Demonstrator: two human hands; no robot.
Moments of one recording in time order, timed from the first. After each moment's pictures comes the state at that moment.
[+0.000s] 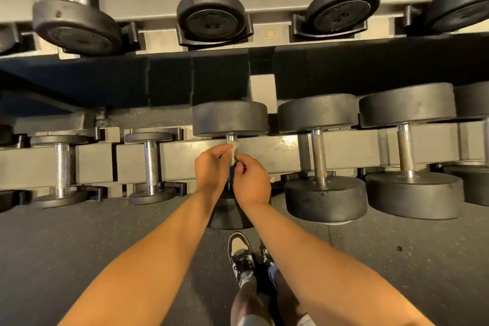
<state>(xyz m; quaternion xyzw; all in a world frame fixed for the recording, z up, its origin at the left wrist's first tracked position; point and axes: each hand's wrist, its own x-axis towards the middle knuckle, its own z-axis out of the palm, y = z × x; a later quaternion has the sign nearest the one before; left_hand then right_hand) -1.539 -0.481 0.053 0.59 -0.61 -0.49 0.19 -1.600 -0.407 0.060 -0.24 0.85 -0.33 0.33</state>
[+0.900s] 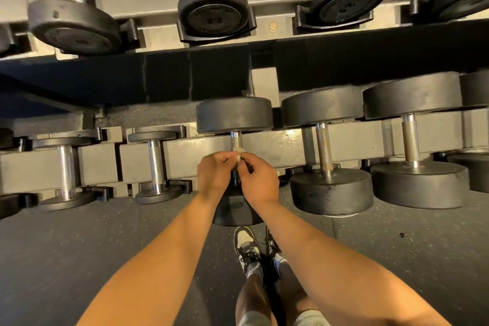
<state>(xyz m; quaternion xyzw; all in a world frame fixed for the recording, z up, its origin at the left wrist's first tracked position) -1.521 -0.479 0.063 0.59 -0.64 -0.49 0.08 -1.600 -0.400 0.059 -0.25 0.83 -0.35 0.35</state>
